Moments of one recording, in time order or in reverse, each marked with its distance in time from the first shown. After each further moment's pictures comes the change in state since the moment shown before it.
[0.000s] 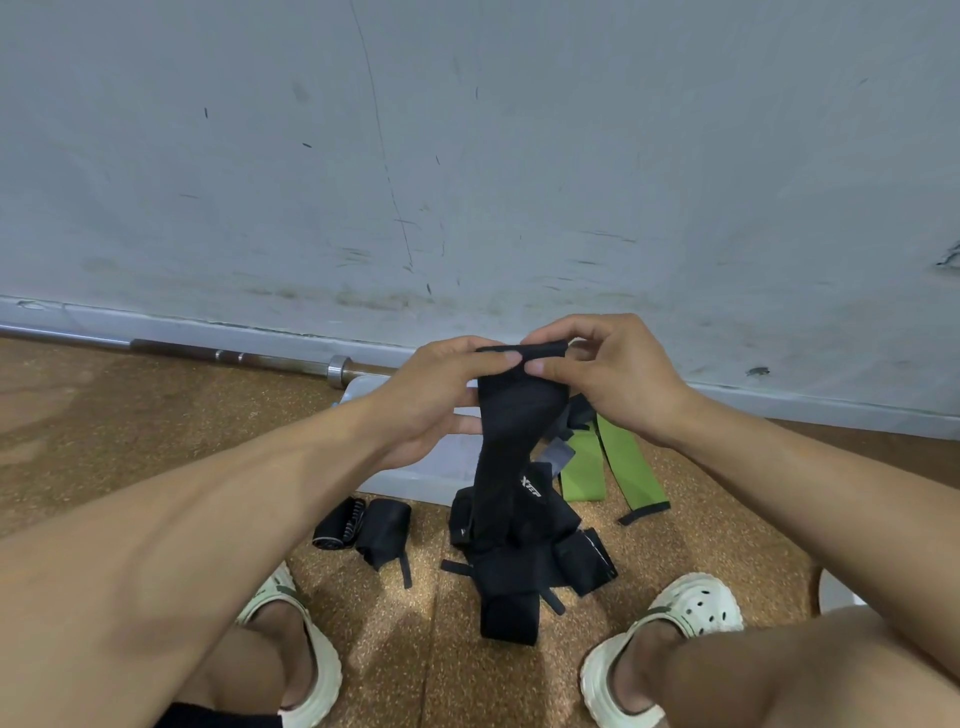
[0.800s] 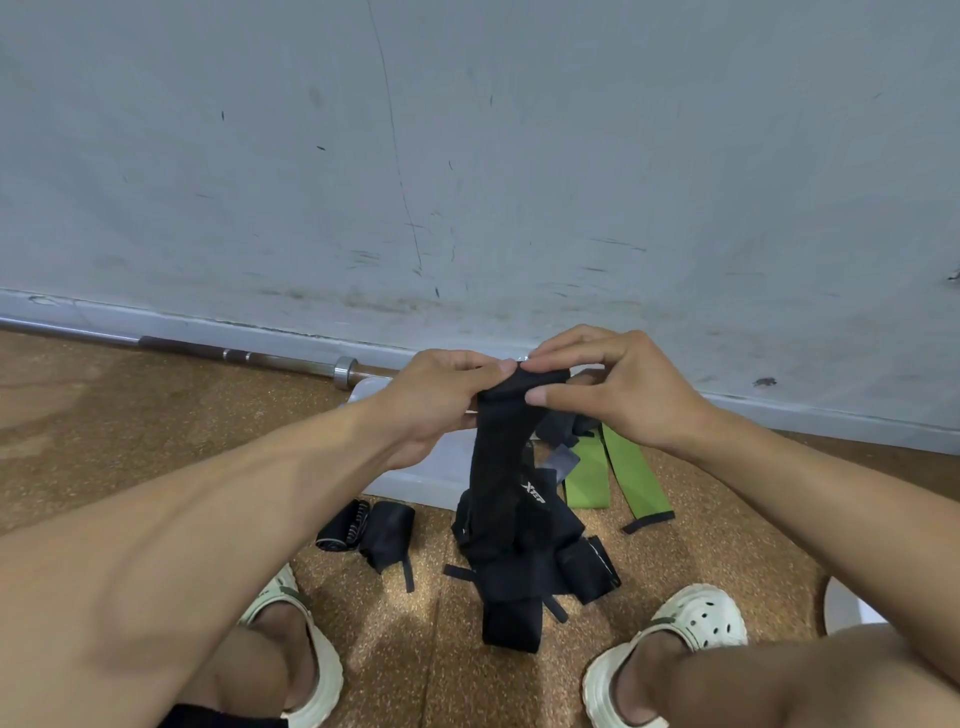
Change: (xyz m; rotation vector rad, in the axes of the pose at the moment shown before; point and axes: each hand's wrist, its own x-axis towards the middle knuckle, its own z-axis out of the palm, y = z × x) left_hand 0.005 -0.006 -0.009 0.074 0.093 -0.004; right_hand -0.004 0.000 -0.002 0.020 -0.106 -0.115
